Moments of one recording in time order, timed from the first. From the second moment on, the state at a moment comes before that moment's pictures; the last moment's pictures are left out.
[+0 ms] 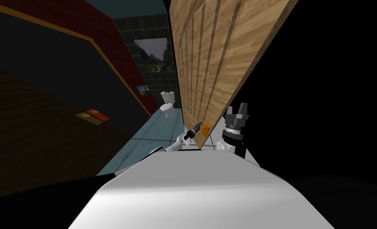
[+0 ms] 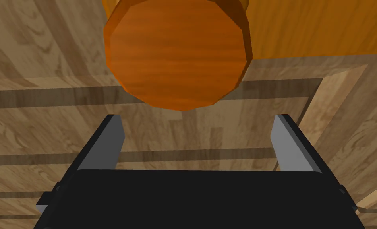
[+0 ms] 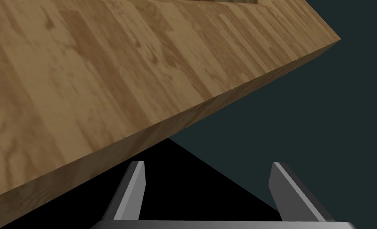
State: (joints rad) arm -0.37 -0.01 -0.78 -0.90 0.06 -0.40 0.17
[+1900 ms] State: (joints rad) arm -0.37 0.01 -0.78 -0.91 0.07 -0.40 0.19
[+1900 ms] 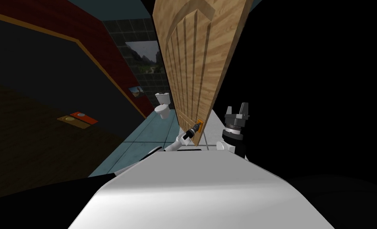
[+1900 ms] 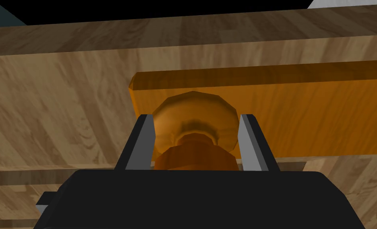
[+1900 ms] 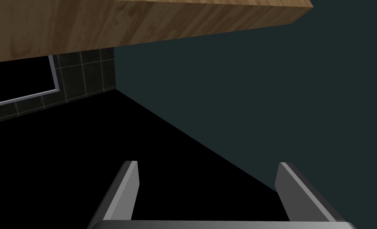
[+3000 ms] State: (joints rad) arm -0.37 0.01 -0.69 -0.89 0.07 -0.39 0.15
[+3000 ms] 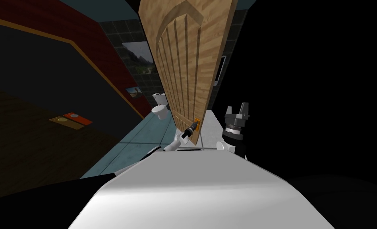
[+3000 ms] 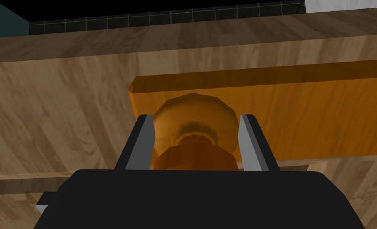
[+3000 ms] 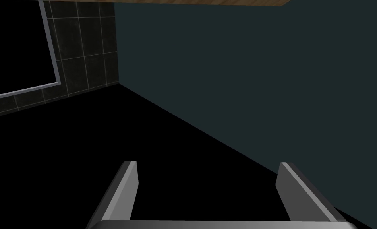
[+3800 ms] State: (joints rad) arm -0.37 -0.03 -0.61 -0.87 0.07 -0.39 0.12
